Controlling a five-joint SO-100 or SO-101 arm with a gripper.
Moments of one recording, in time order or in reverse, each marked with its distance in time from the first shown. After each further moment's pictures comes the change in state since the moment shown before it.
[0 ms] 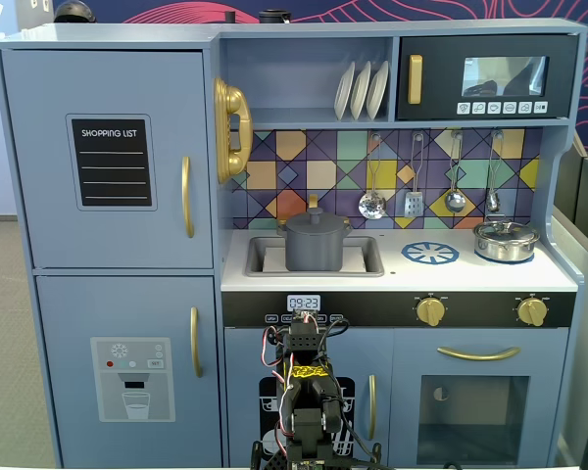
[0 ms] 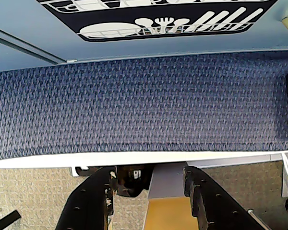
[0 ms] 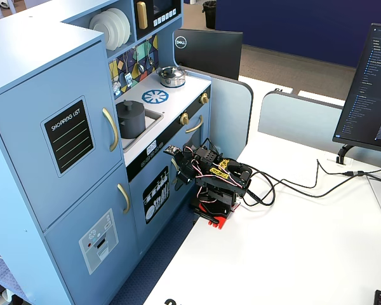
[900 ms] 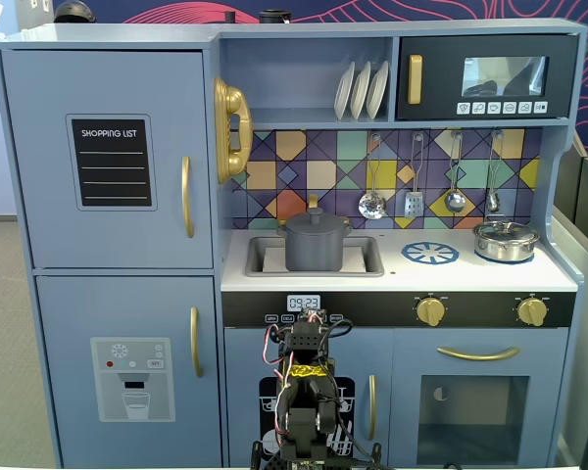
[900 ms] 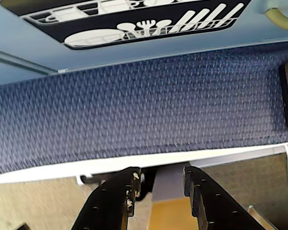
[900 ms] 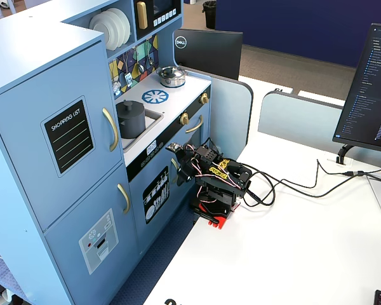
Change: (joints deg) arm 4.4 -0.1 -3.0 -0.1 0.9
